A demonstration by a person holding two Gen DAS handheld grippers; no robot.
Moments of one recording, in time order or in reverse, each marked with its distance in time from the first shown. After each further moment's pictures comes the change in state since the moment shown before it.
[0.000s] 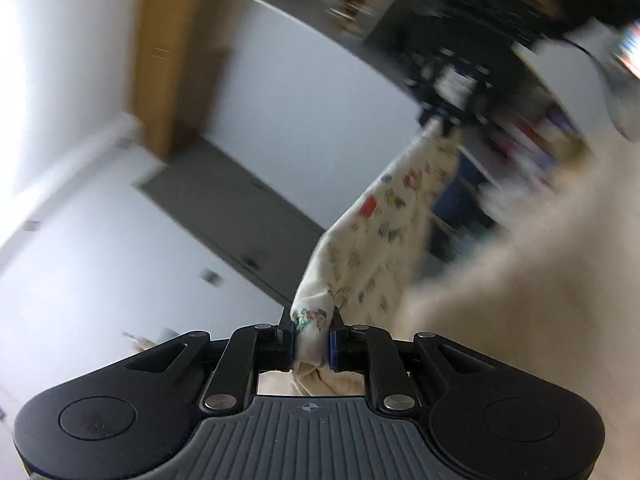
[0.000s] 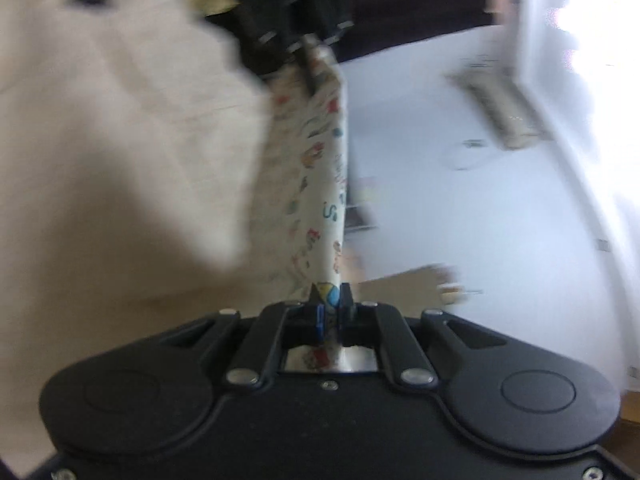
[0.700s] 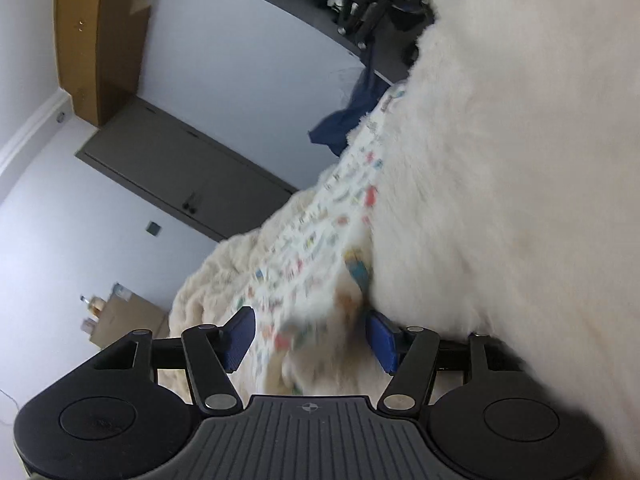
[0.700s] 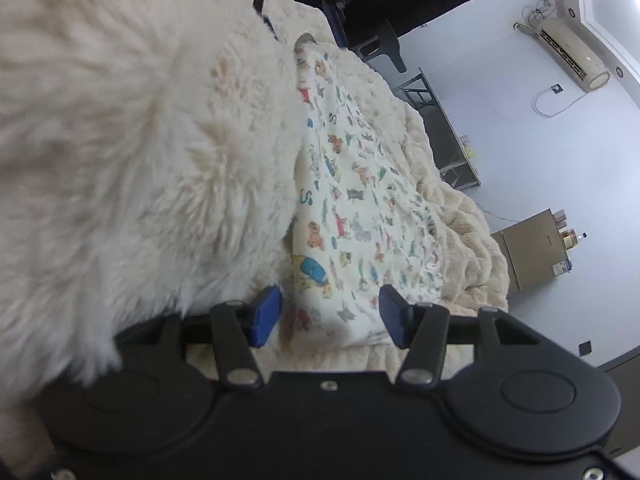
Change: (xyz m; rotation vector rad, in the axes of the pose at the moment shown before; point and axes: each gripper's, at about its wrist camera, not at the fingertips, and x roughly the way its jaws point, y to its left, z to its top) left arm 0.019 -0.126 -0.005 0.005 0.092 0.001; right arm -0.008 0.120 -0.023 0.199 0.043 0.158
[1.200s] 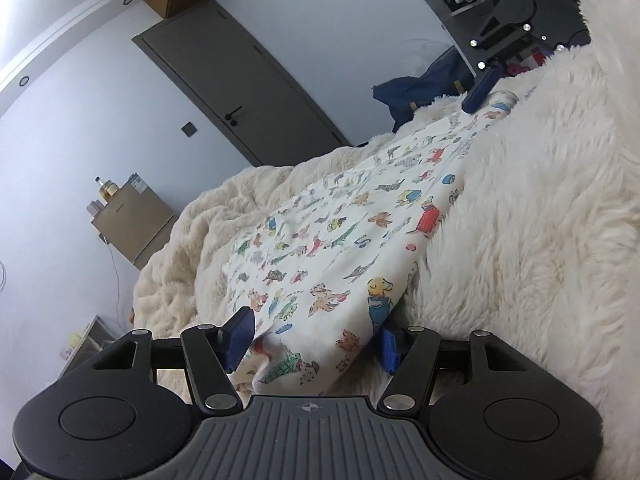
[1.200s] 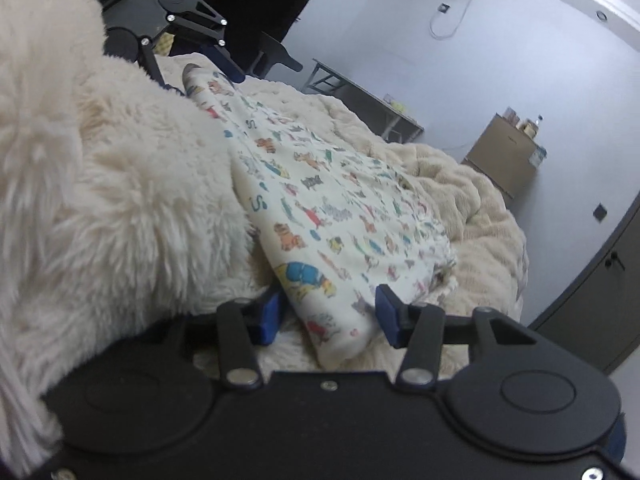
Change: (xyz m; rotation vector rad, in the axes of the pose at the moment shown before) left arm 0.011 0.000 0.004 -0.287 0.212 0.039; right arm 0.028 -0.018 -0.027 0.490 -0.033 -0.053
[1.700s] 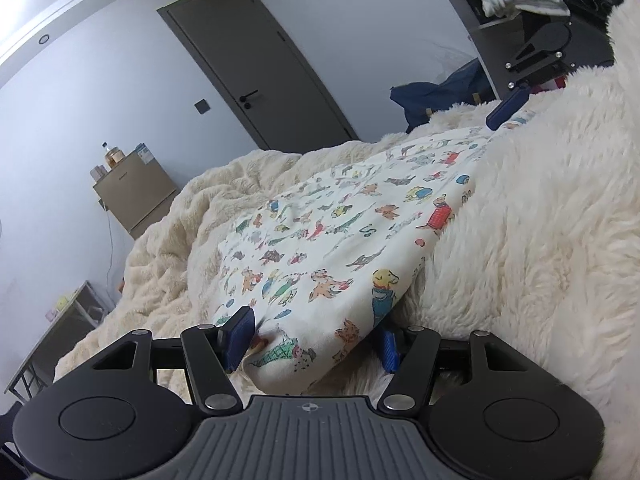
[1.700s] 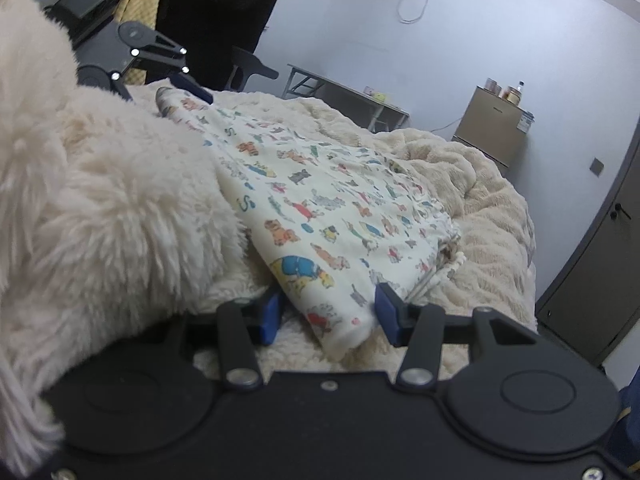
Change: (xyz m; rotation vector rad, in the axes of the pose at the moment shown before) left arm 0.013 0.004 -0.010 -0.120 0.024 -0.016; right arm 0.003 -0.009 -0.014 0.175 -0.010 0.008
